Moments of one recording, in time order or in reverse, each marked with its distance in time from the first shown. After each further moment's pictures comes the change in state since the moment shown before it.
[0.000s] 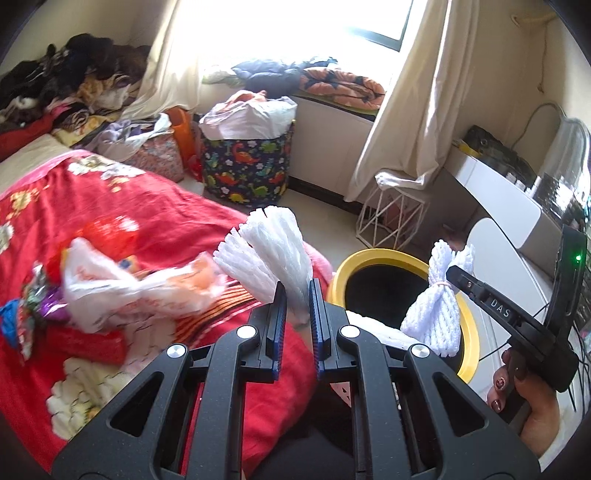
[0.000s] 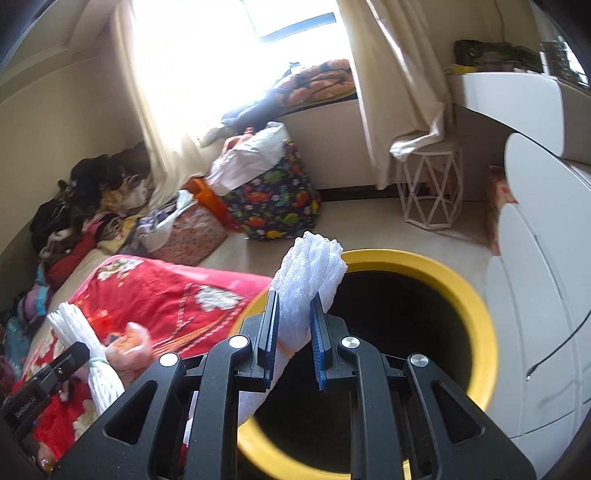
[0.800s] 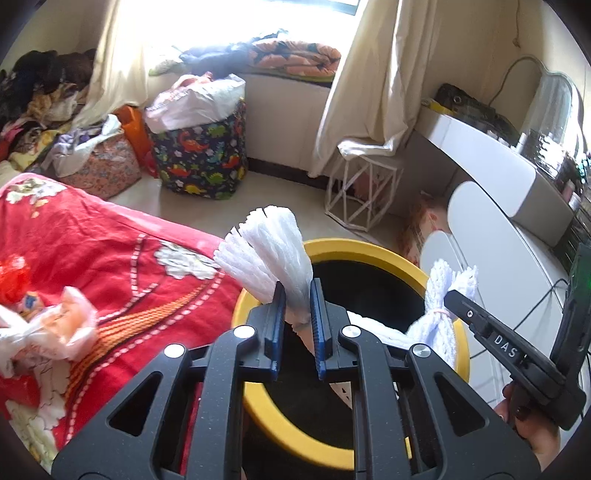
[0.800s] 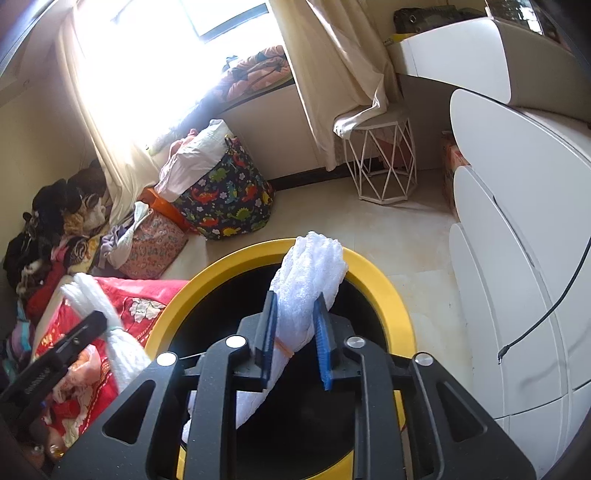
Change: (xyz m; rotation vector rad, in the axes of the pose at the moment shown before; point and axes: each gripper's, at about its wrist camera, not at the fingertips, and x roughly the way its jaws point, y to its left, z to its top) left arm 0.090 -0.086 0.007 0.113 0.101 -0.081; right arm 0.011 -0.085 -0.005 0.149 0.044 -0.095
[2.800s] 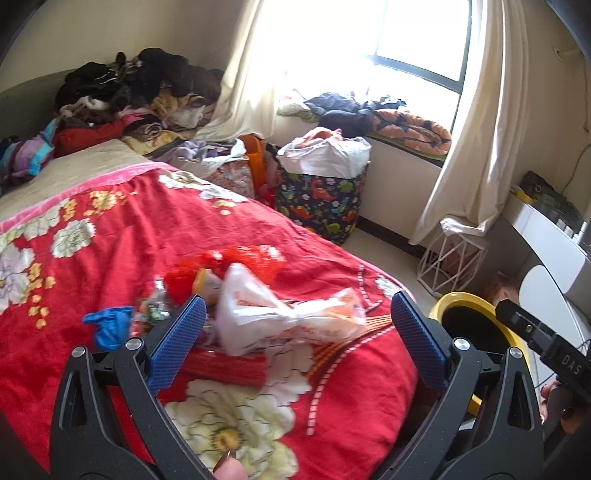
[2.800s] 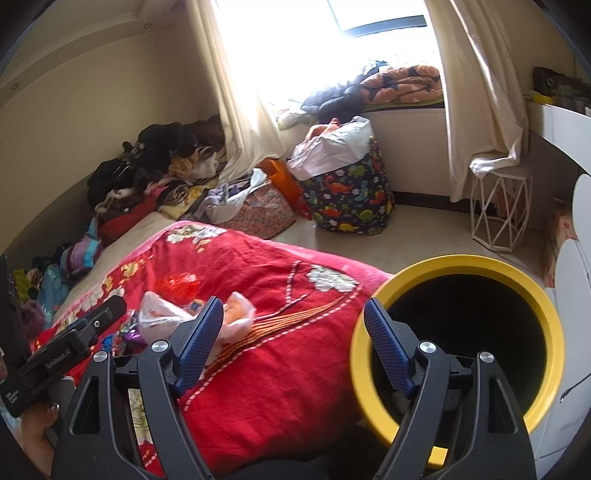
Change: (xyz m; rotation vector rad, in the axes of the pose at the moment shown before) left arm -0.169 0.181 -0.051 -0.236 -0.238 0.317; right arm -0.041 0.190 -0.041 -0.347 0.003 0.337
